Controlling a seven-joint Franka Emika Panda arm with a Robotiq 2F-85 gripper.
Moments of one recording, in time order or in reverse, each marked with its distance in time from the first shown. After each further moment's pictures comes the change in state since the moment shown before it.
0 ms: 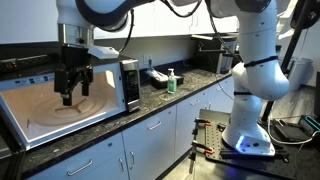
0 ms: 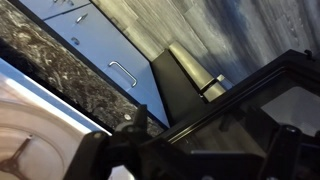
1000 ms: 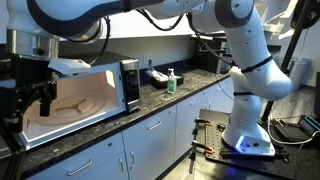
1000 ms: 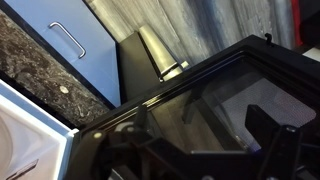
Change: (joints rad) arm 0.108 0.245 0.019 0.295 0.004 0.019 -0.059
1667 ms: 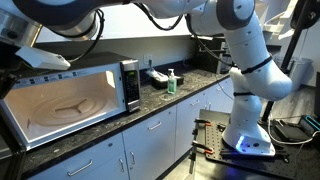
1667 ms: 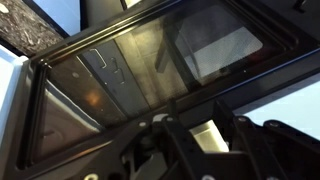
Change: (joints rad) arm 0.027 0.026 0.046 0.068 0.027 0.241 -0.064
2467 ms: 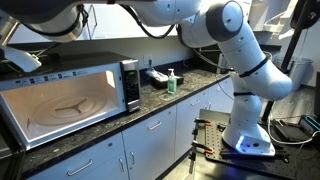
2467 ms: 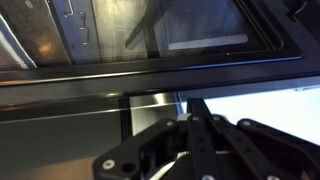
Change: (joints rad) arm 0.007 0.163 0.081 0.241 0.004 -0.041 -0.397
